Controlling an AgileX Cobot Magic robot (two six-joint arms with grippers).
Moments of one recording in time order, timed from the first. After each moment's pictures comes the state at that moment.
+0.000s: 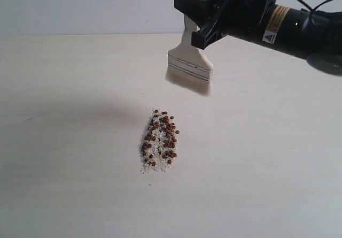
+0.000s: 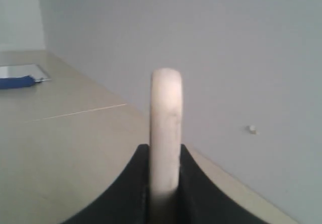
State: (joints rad) left arm -0.39 0.05 -0.01 -1.74 -0.04 1.59; right arm 0.26 1.80 -0.92 -0.88 -1.02 0.55
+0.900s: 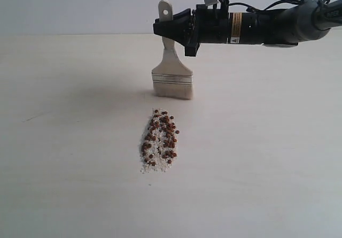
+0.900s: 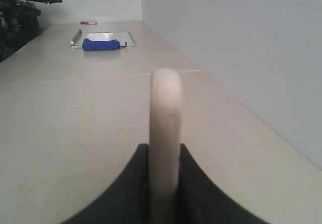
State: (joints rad) left arm -0.39 0.05 -0.01 -1.74 -0.04 1.59; right arm 0.20 2.35 -1.60 -1.36 -1.20 0.93
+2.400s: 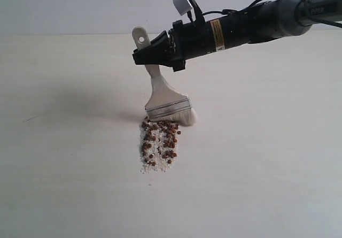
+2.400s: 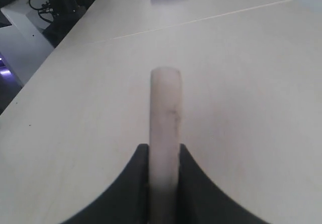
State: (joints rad) left arm -0.39 0.05 -0.01 -1.74 -0.04 1.59; right arm 0.29 2.33 -1.62 -1.64 -1.22 1.25
